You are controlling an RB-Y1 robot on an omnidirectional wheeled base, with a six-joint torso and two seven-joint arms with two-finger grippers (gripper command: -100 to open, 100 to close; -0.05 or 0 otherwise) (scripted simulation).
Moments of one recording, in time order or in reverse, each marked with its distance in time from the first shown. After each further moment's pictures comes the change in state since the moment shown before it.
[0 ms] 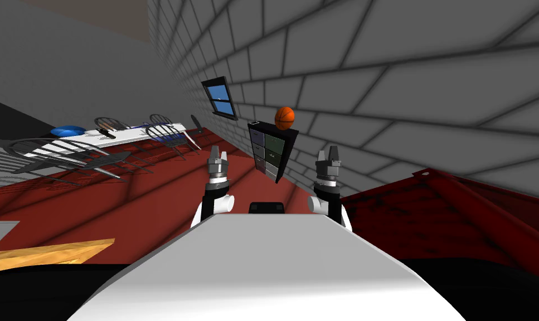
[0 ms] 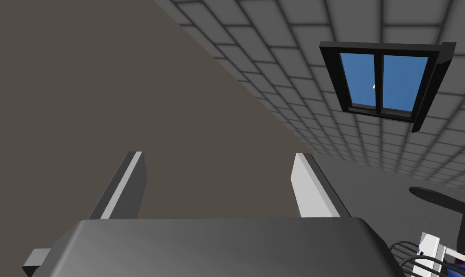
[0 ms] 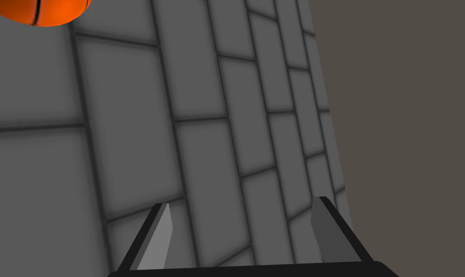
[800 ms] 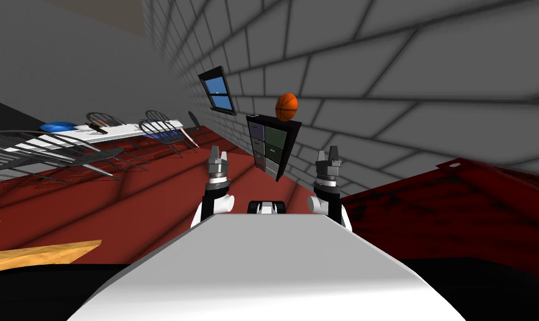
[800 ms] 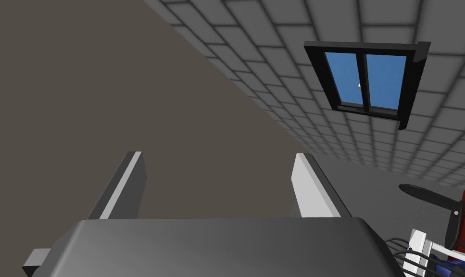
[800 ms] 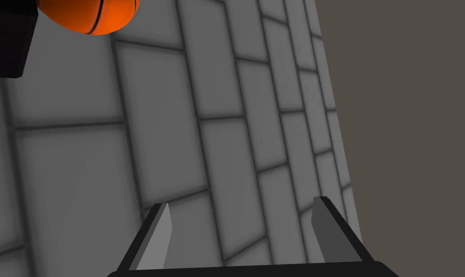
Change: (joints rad) left arm 0.000 0.000 0.000 0.000 0.000 0.000 0.000; right arm 0.000 0.000 0.000 0.000 0.000 0.000 0.000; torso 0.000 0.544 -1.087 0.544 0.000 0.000
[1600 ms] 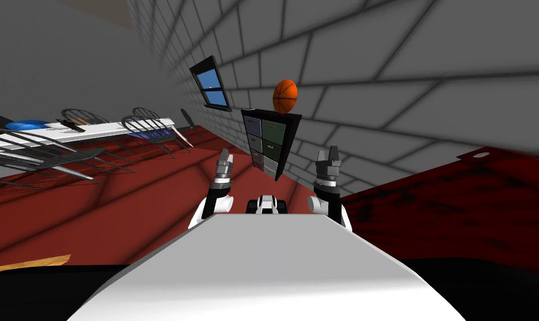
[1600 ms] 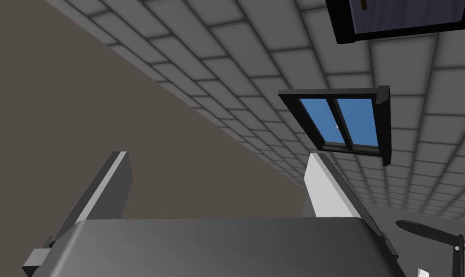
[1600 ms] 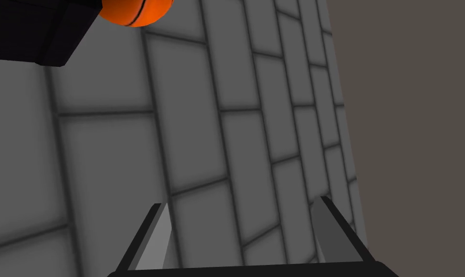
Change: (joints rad) left arm -0.033 0.133 -0.019 0.080 -0.015 0.003 -0.006; right arm 0.000 0.000 0.000 0.000 0.000 0.000 0.000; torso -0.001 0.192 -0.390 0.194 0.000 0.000
